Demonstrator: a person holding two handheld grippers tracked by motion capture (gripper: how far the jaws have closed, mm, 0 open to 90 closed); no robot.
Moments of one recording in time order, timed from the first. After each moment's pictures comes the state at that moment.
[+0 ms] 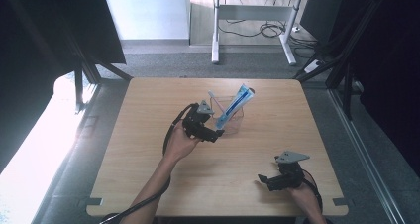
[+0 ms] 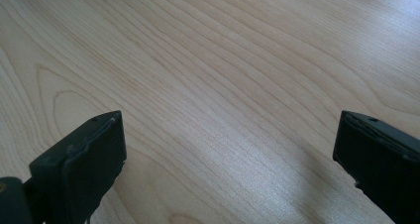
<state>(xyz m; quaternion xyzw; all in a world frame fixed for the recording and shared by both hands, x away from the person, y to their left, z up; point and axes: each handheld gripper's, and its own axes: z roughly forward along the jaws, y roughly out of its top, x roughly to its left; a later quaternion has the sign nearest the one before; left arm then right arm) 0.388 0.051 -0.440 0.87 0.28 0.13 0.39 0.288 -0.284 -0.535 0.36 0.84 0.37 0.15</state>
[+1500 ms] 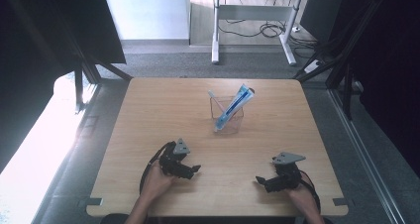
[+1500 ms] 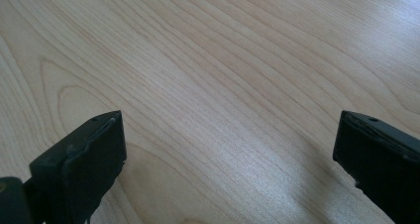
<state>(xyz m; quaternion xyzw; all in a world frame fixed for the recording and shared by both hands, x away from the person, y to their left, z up) 0.312 0.110 -0.526 0.88 0.31 0.12 0.35 0.286 -0.276 -0.538 0.35 0.85 0.36 0.15</state>
